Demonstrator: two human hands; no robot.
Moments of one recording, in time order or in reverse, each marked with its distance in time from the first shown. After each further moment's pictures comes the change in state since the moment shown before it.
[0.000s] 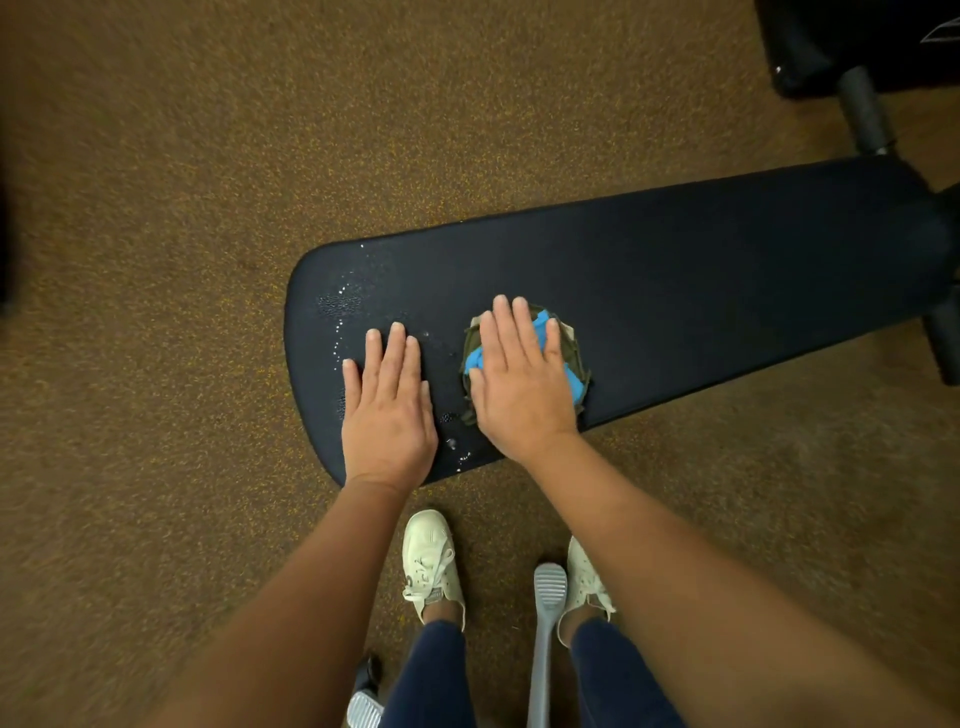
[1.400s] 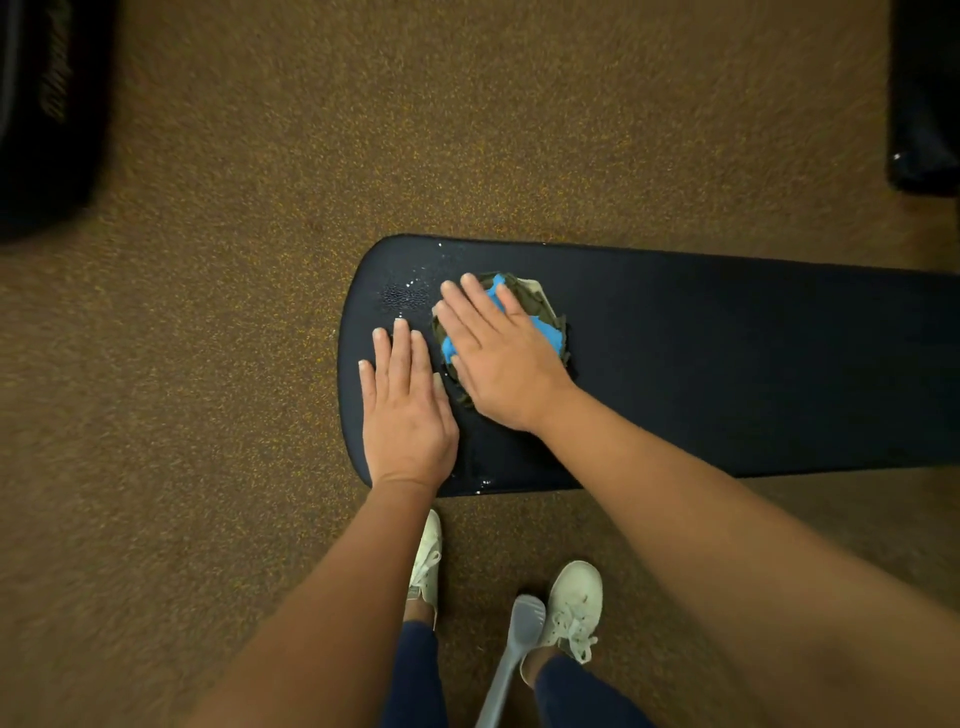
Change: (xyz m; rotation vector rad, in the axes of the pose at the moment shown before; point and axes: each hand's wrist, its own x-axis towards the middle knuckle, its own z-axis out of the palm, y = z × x) left_hand 0.005 0.003 0.004 -0.108 0.127 -0.369; right_hand 0.078 -0.025 -0.010 -0.070 -0.023 -0.626
